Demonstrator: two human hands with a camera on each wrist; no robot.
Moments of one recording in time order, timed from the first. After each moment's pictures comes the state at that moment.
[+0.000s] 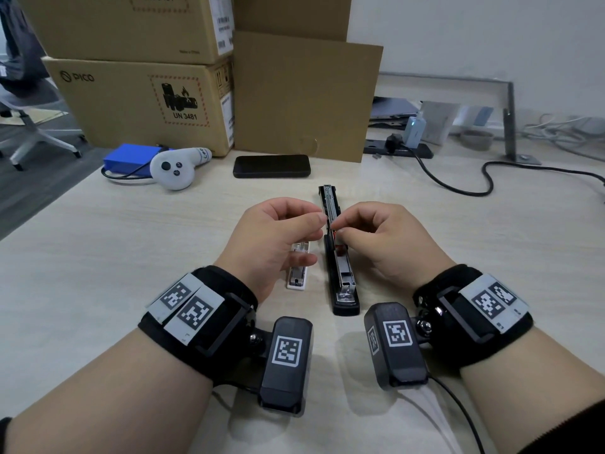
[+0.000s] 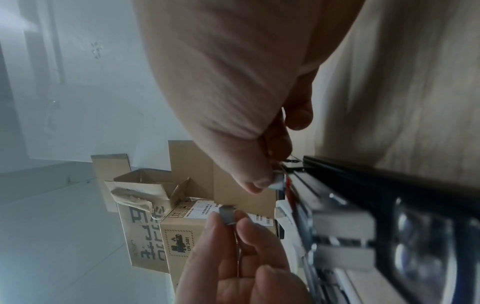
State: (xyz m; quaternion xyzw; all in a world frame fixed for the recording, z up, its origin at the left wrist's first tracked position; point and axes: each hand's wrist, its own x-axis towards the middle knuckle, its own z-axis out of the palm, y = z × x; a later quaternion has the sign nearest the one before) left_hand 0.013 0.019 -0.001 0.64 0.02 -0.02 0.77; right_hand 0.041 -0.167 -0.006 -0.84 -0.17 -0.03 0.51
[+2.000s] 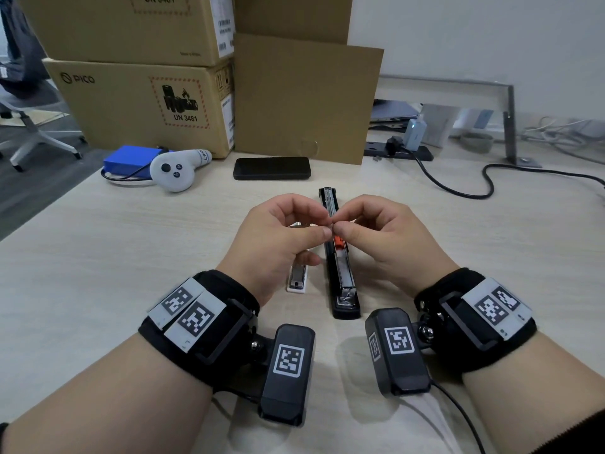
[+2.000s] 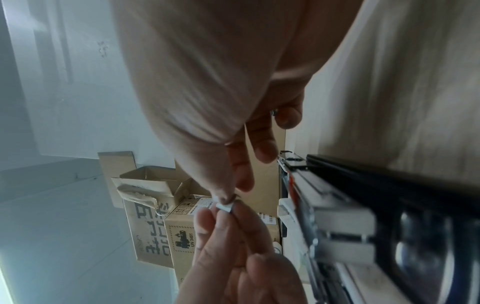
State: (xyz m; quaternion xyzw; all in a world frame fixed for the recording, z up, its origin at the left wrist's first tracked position) left_hand 0.012 0.018 0.000 0.65 -0.06 0.00 0.76; right_hand 0.035 -0.163 0.001 -0.79 -0.21 -0.04 0.58
